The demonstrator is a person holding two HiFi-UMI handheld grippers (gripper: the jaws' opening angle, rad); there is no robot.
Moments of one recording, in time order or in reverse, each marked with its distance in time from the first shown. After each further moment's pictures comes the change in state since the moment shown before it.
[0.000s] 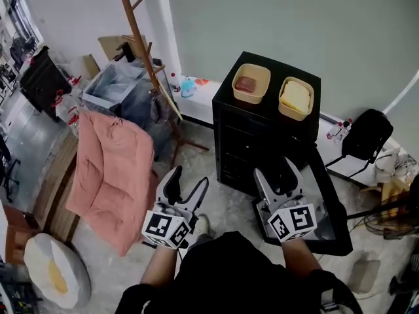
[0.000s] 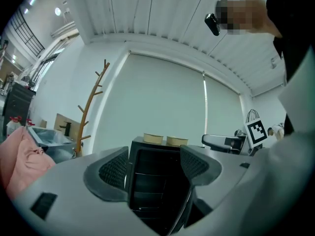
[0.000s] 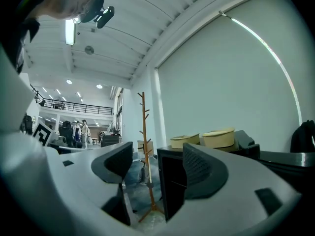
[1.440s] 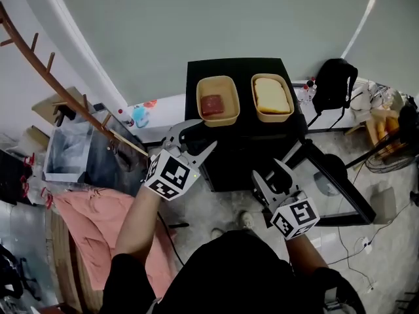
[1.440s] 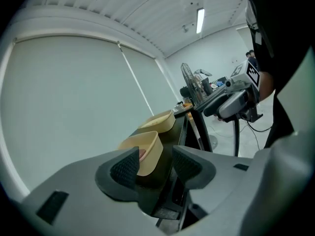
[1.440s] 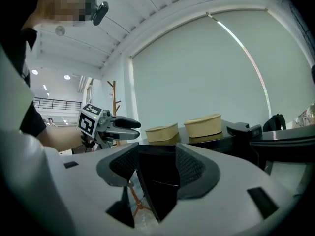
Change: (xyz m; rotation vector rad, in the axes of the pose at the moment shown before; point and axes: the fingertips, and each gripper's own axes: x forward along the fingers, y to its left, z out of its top) left arm 0.246 -0.003 0.012 0.817 0.249 -0.783; right arm 0.055 -0.037 -0.031 0.094 0.081 -0.348
